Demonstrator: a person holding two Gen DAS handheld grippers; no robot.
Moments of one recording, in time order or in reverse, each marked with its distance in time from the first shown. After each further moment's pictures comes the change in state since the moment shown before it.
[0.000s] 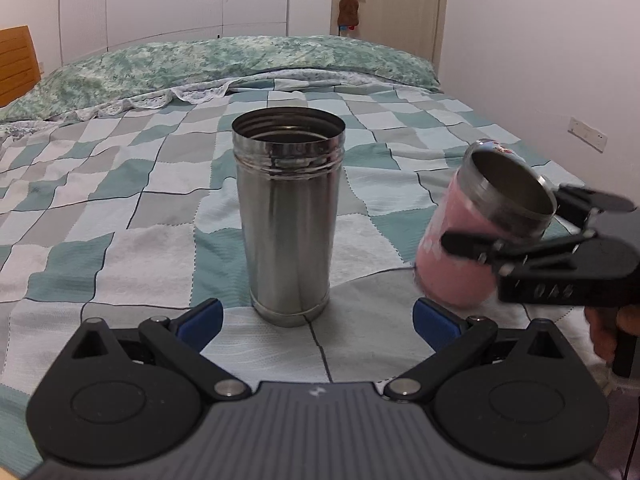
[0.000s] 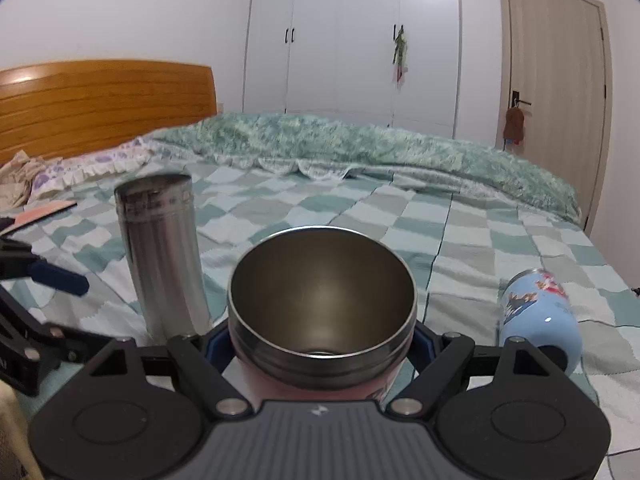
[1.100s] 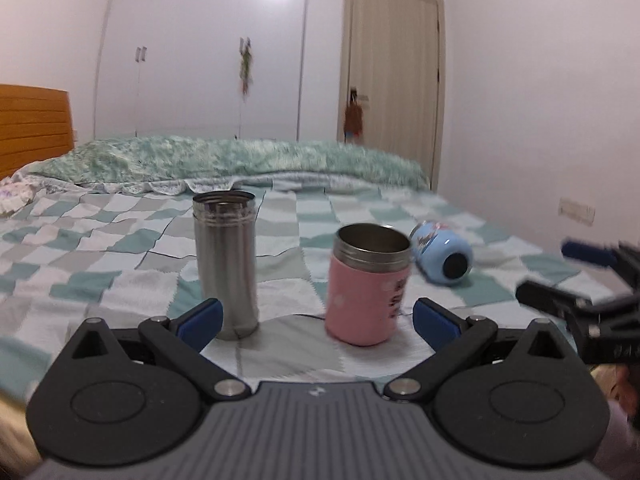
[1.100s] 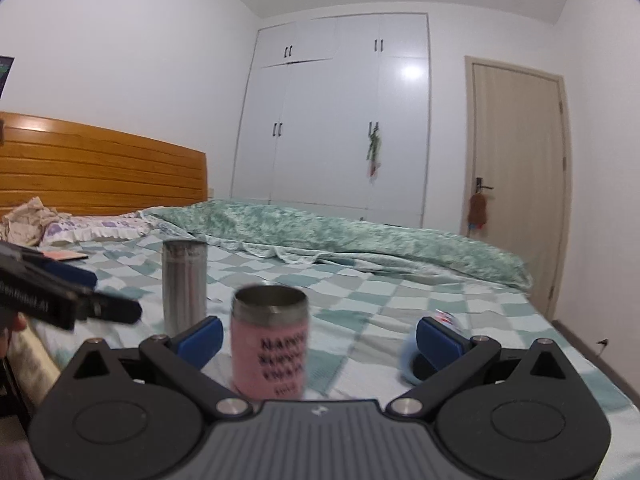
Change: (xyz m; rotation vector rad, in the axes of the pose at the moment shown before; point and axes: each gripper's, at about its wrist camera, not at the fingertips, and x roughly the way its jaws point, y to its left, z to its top) left arm -0.091 -0.098 -0.070 -0.059 -0.382 0.053; right arm -0.175 -0.033 -0.079 -0.026 -0.328 -0.079
